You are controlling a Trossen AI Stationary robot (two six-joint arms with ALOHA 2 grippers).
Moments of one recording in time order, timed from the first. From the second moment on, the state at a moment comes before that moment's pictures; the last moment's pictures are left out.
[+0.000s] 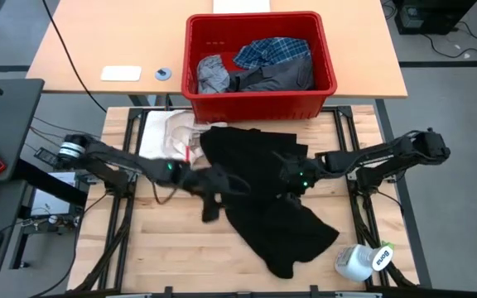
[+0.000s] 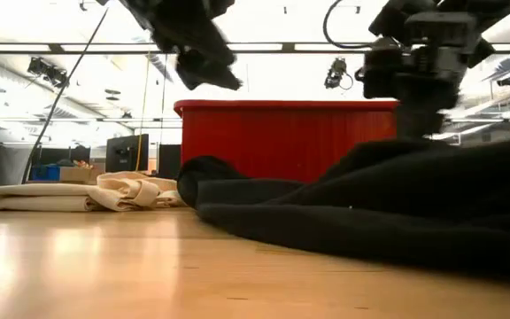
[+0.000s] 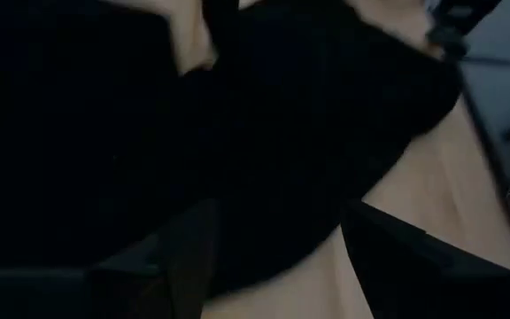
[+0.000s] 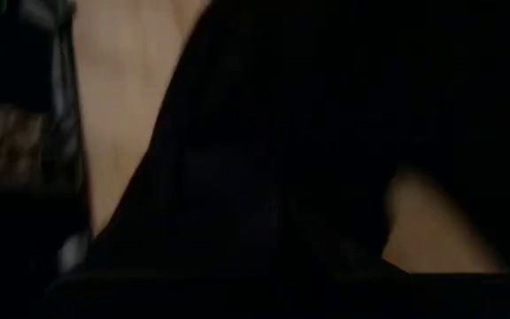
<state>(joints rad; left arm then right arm) -0.18 1.49 1.04 -0.25 -0.01 -0.21 0.02 1.28 0.64 -0.25 -0.37 0.61</state>
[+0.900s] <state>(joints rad) -0.15 1.98 1.04 0.21 -0.05 -0.44 0.20 1.19 0.64 -0.56 -0.63 0.94</state>
